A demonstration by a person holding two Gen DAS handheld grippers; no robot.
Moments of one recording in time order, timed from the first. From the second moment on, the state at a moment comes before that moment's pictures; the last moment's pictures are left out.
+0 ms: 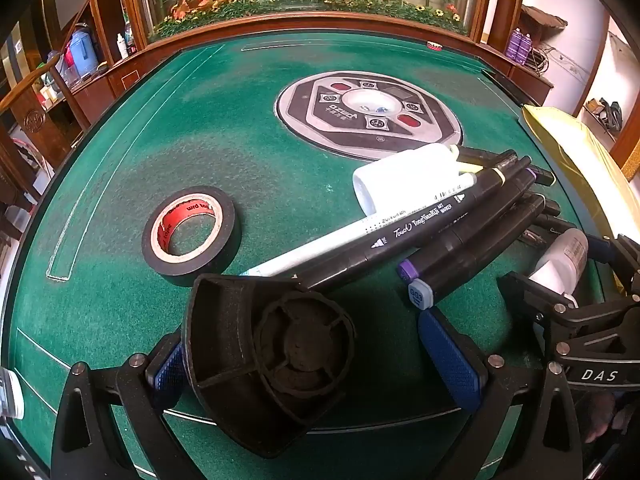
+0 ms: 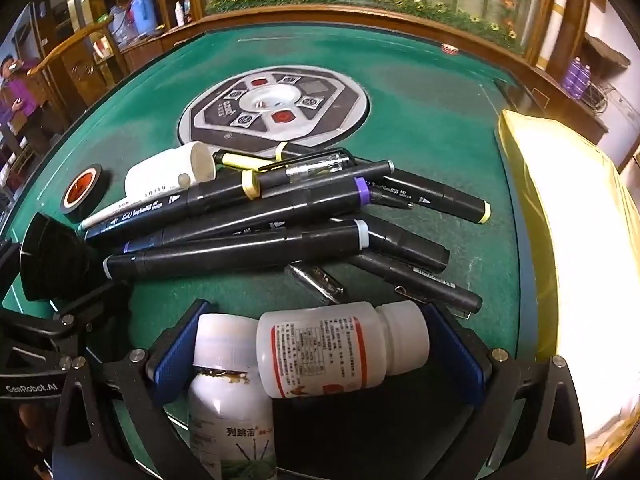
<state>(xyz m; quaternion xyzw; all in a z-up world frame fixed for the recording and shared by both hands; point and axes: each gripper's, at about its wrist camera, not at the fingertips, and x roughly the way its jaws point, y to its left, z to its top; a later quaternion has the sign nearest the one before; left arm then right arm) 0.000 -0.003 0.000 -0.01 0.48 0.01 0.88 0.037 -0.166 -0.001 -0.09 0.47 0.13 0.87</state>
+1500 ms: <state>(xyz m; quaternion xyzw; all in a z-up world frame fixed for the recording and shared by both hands) -0.031 0.041 0.033 -0.06 0.49 -0.02 0.87 -0.013 -0.188 0.029 -0.12 0.54 0.23 0.80</state>
